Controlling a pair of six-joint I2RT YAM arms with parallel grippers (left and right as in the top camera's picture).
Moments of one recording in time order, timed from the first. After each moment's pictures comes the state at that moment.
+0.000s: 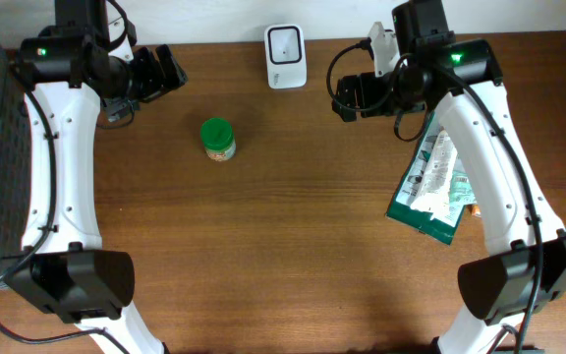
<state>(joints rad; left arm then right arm) 0.04 1.95 2.17 -1.30 0.27 -0.35 0.21 1.88 1.99 -1.19 -0.25 0.07</state>
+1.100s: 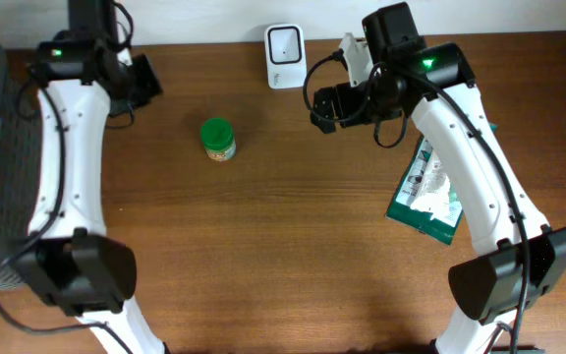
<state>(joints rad) 0.02 1.99 2.09 -1.21 0.03 -0.30 0.29 1.90 1.99 -1.20 -0.26 0.07</state>
